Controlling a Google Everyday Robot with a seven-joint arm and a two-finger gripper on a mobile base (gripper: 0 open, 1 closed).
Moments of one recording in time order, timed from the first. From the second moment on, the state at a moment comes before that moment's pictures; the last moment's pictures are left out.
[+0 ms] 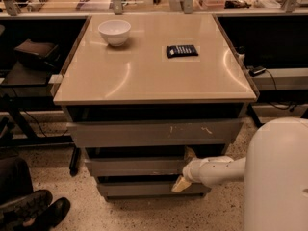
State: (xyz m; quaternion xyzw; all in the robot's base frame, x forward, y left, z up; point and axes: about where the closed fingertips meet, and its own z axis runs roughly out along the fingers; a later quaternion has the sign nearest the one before) arm 0.575 -0.114 0.384 -0.58 0.75 0.02 0.32
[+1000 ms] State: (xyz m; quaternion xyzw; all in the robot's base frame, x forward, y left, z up) arm 0.575 -0.114 0.384 -0.58 0.75 0.02 0.32
